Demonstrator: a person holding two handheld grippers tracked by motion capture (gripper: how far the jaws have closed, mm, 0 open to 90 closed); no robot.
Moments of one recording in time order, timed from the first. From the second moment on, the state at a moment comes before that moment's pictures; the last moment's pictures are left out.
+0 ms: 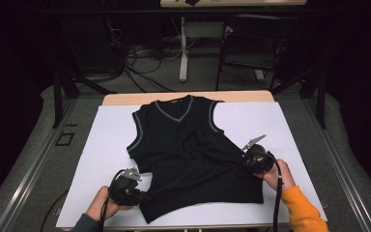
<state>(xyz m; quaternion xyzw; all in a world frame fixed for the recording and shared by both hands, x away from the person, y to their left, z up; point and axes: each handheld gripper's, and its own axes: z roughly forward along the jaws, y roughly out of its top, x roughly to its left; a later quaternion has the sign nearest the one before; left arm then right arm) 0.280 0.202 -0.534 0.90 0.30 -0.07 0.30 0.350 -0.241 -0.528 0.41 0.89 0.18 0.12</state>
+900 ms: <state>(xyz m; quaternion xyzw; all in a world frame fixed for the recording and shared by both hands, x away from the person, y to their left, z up) 0.379 0.196 -0.545 0.87 0.39 0.06 0.29 0.401 -0.234 -0.542 0.44 0.85 0.27 0.11</state>
